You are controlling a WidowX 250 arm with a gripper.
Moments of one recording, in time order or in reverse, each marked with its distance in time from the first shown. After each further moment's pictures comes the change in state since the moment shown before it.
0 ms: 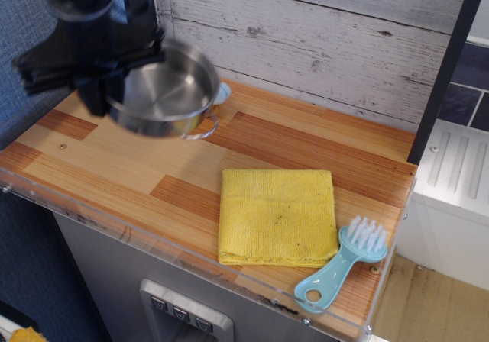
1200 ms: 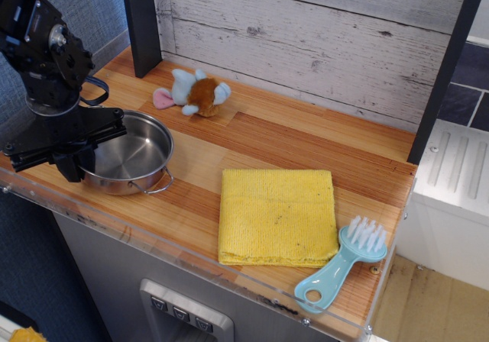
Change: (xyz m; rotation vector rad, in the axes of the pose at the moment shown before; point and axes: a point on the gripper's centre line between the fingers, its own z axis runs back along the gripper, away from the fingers) arm 0.002 0.037 -0.101 0.034 0.077 0.062
